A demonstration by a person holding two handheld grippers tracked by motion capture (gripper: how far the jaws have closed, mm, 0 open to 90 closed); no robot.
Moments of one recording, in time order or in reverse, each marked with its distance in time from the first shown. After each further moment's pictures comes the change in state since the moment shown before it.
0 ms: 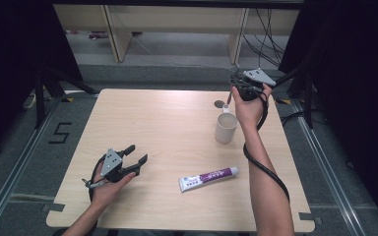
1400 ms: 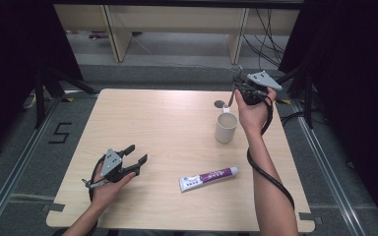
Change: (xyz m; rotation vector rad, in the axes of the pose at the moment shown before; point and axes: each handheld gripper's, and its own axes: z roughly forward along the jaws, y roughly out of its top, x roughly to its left) left arm 0.000 0.000 0.000 -0.006 0.004 -0.001; right arm 0.005 0.006 -0.027 -0.016 0.014 0.005
